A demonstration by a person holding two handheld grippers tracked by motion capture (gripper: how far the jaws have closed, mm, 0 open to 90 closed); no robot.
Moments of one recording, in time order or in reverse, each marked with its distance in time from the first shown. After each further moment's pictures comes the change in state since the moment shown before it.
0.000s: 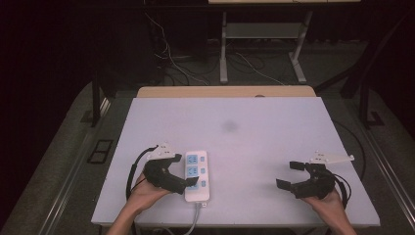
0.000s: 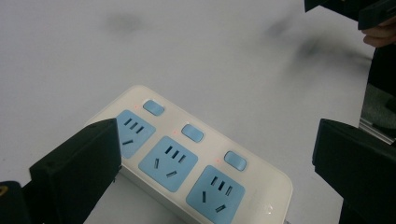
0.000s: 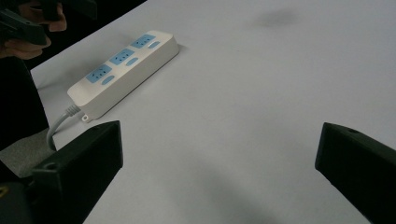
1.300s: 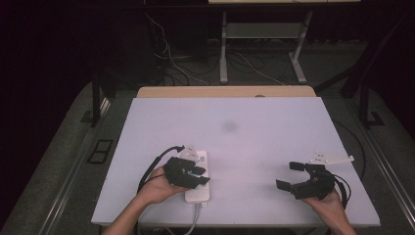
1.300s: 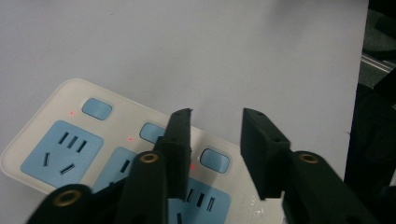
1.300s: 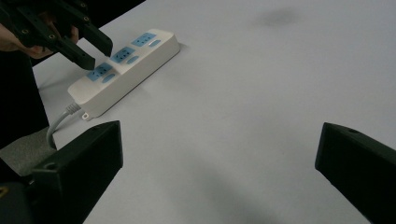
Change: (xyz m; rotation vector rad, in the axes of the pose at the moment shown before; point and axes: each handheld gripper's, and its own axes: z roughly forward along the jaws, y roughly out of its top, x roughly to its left) left arm -0.012 0.017 0.042 0.235 -0.094 0.154; right arm 0.001 -0.001 0.000 0.002 0.001 -0.007
